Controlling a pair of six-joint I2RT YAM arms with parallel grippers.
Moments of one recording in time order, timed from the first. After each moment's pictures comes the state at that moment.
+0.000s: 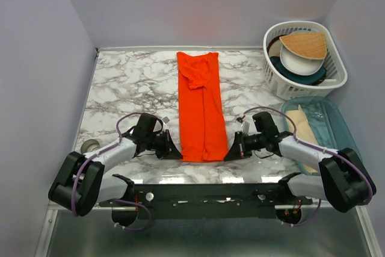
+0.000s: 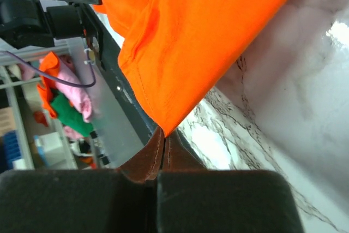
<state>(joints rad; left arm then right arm) -0.41 1.21 0.41 -0.17 0.70 -0.78 0.44 1.23 0.42 -0.12 -0.85 0.50</state>
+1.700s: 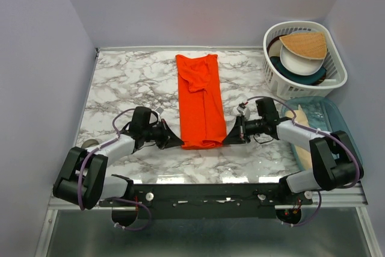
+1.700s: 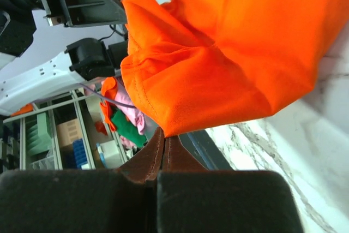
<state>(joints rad) -0.33 1.27 0.42 0.05 0.75 -0.97 0.31 1.42 0.59 -0.12 -1.01 0.64</state>
